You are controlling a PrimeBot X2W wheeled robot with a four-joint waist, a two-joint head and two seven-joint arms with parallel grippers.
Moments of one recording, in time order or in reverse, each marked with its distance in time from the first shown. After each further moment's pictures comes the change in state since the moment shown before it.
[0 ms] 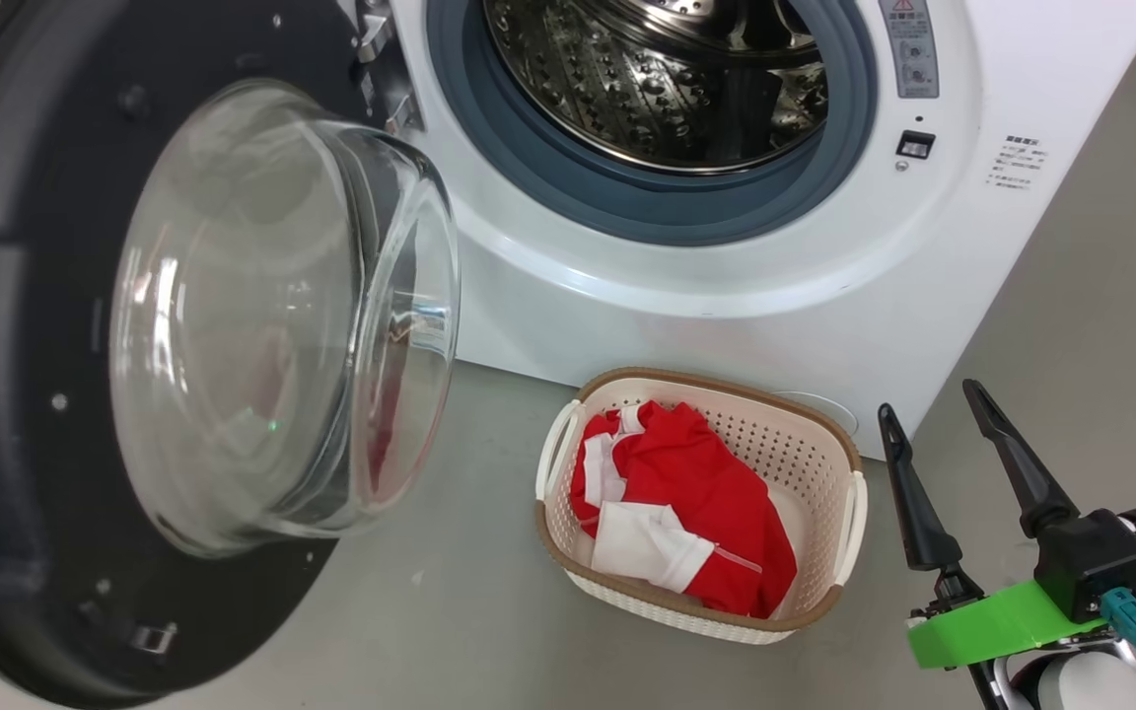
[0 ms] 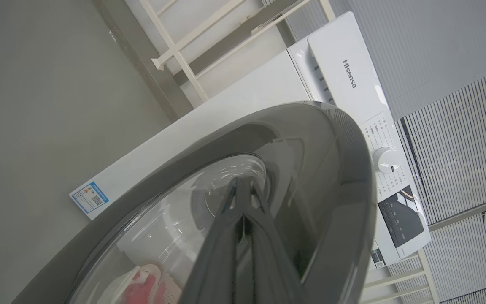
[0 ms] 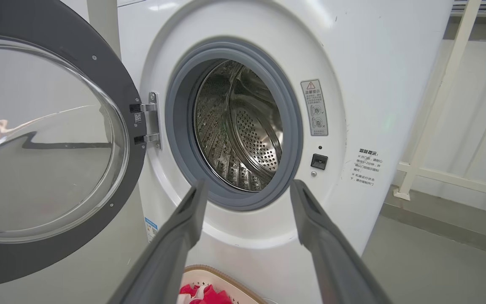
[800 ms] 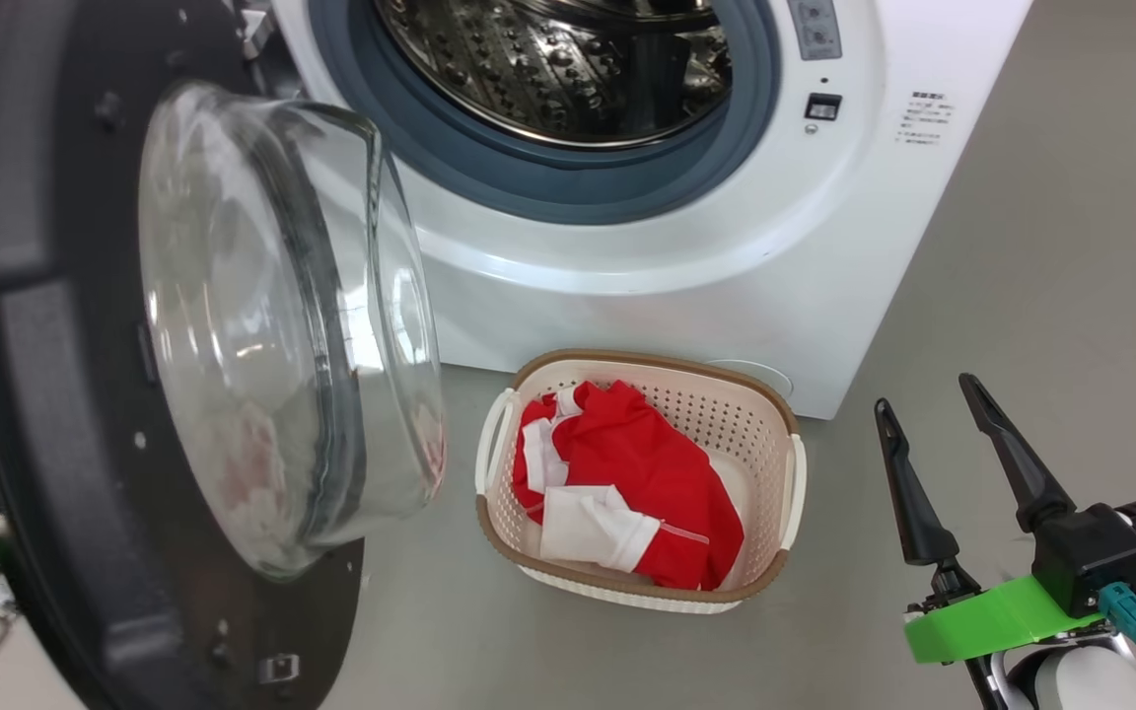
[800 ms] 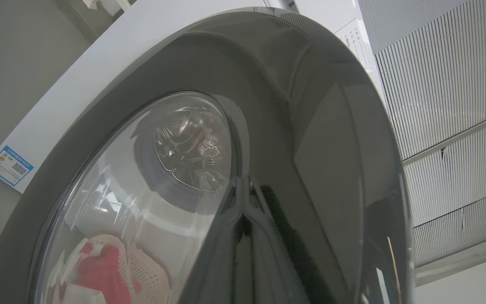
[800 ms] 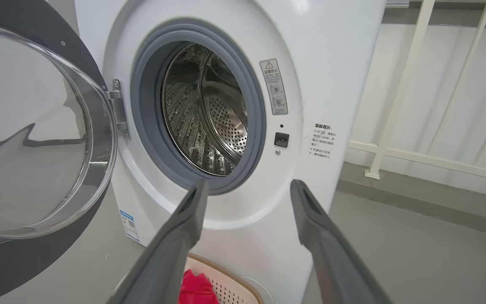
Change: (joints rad) left arm 0.151 -0.119 -0.093 -0.330 -0.041 0.052 0.026; right arm -0.010 0.000 0.006 0.002 0.008 0.000 0.000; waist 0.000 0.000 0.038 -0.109
